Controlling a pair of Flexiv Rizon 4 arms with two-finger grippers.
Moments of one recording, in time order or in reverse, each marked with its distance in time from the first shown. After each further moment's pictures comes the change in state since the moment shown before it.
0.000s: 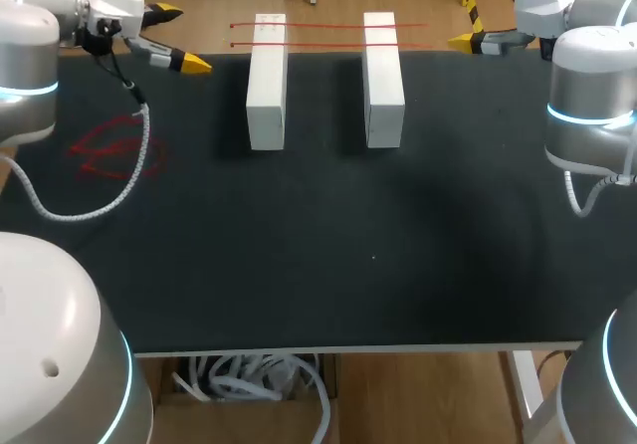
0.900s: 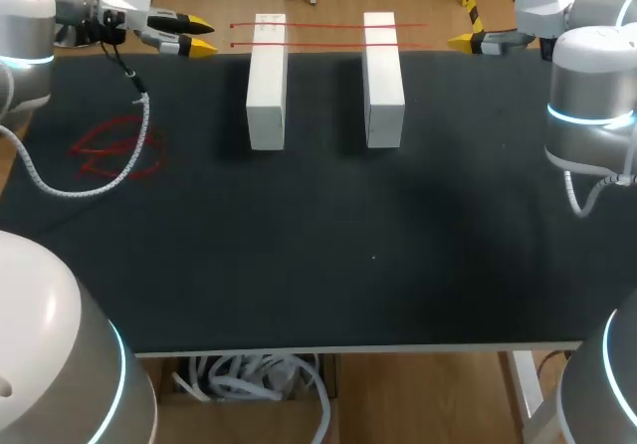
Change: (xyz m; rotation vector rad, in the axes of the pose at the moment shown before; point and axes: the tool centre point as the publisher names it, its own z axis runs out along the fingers) left arm -0.027 0.015 0.037 0.079 0.228 0.037; right arm 0.000 0.000 0.000 0.000 0.000 0.000
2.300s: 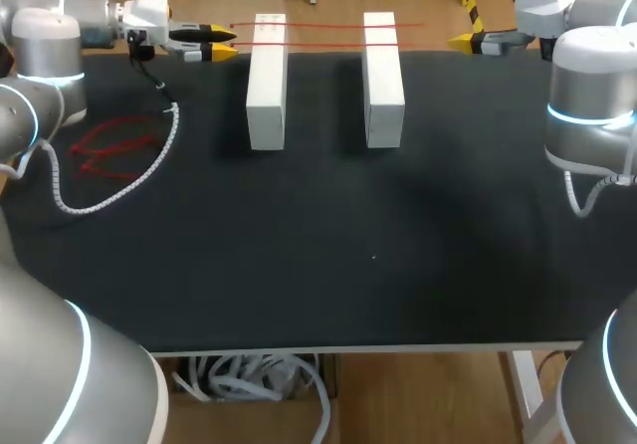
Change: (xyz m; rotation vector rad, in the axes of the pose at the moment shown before) left arm -0.036 0.026 0.048 0.192 0.047 -0.004; right arm 0.000 0.000 0.000 0.000 0.000 0.000
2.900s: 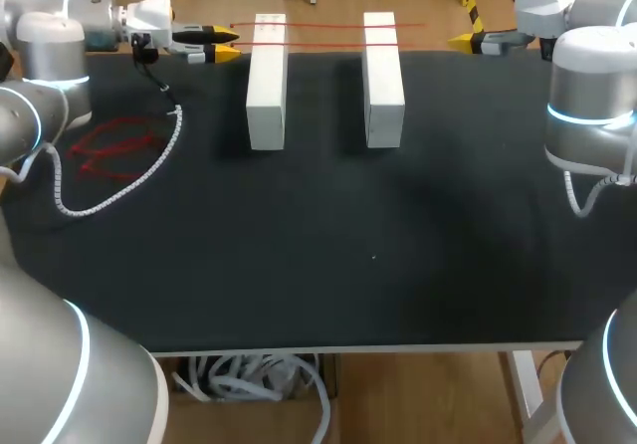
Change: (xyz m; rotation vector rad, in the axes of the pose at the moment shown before) left arm -0.002 0.003 0.005 0.009 -0.011 0.016; right arm 0.000 0.000 0.000 0.000 0.000 0.000
